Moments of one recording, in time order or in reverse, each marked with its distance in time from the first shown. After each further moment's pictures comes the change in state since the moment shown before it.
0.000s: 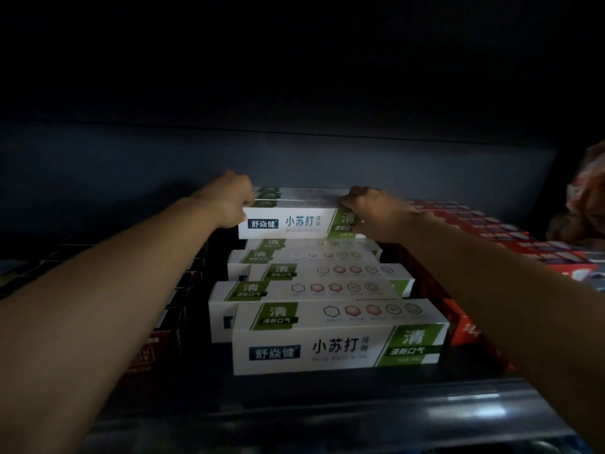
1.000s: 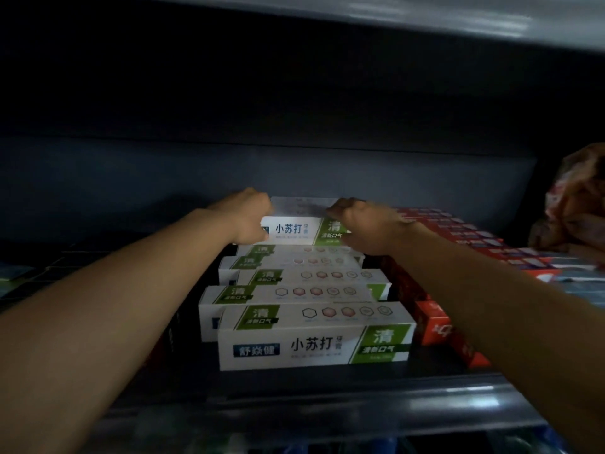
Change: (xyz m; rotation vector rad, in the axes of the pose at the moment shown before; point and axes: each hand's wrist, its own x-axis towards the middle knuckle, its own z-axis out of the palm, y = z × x) left_hand -0.020 0.048 -0.015 -0.029 -0.100 0.065; right_hand -0.026 -0.006 -0.017 -0.070 -0.009 -0.055
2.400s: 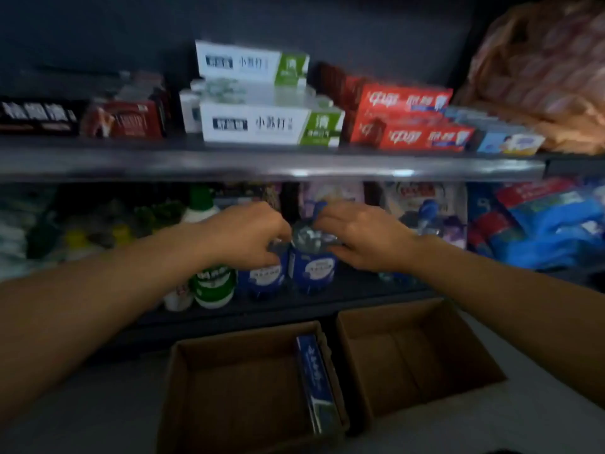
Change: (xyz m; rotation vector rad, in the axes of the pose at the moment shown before) left_hand -0.270 0.121 0.122 0.035 -0.208 0.448; right_hand -0.310 -0.135 0.052 0.119 0.040 -0.290
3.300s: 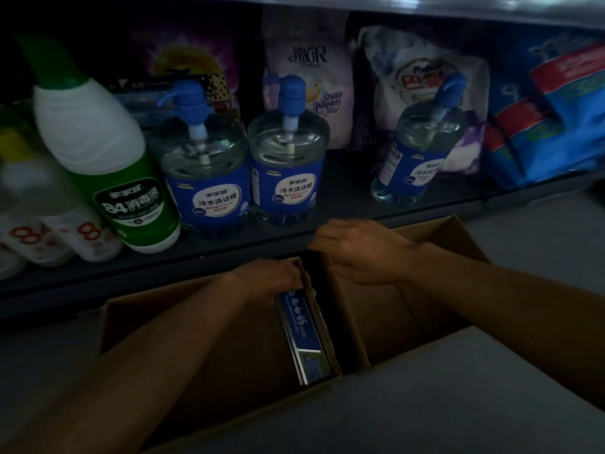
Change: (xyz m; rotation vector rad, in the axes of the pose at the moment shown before) left_hand 0.087 0.049 0.293 -0.086 -0.487 0.409; right_hand -0.081 -0.014 0.176 0.209 -0.404 0.047
